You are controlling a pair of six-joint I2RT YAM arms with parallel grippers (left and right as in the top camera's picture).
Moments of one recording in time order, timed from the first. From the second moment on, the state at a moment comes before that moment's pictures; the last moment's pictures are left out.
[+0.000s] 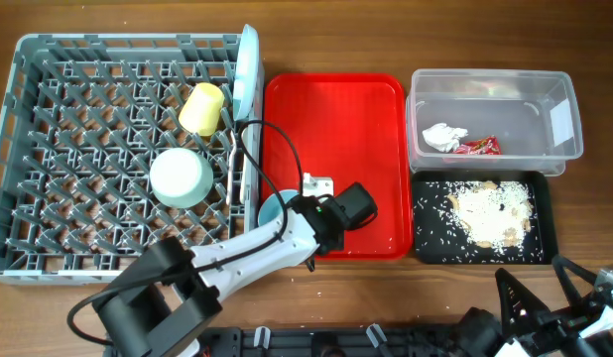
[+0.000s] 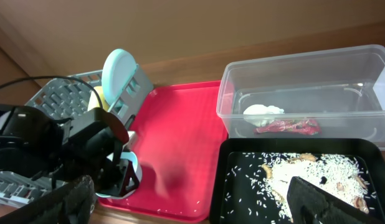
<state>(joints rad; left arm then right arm) -0.97 1.71 1.00 -0.71 -0.21 -0.93 0.80 0.15 1.10 -1.32 0.43 0.50</state>
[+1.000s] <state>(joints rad) -0.67 1.31 1.09 -0.73 -0.02 -0.70 0.80 0.15 1.10 -1.32 0.43 0.50</state>
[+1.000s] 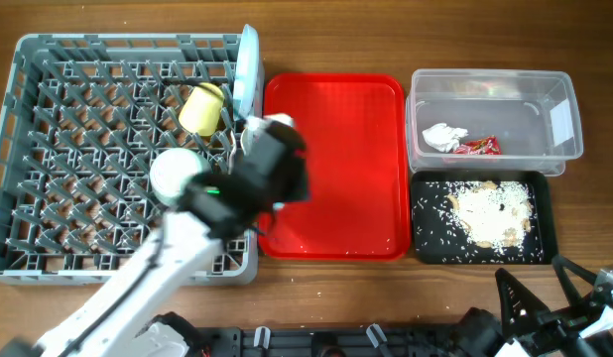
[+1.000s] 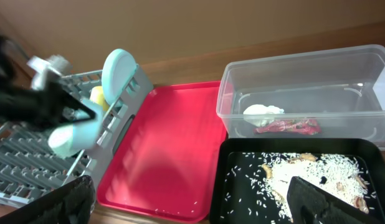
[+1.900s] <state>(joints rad) 0.42 1.67 1.10 0.38 1.22 -0.80 0.80 0.15 1.10 -1.32 0.43 0.50</state>
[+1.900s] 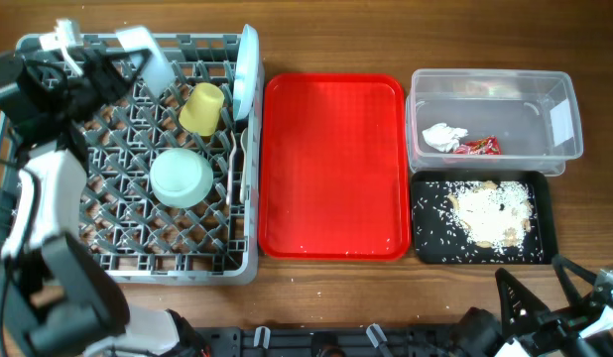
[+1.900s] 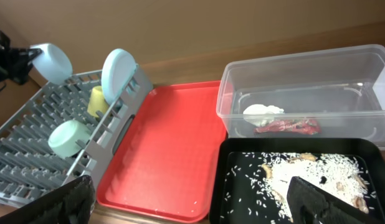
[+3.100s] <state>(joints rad) 0.57 2.02 1.10 0.87 1.49 -1.44 0.80 0.15 1.10 -1.32 0.43 0.50</state>
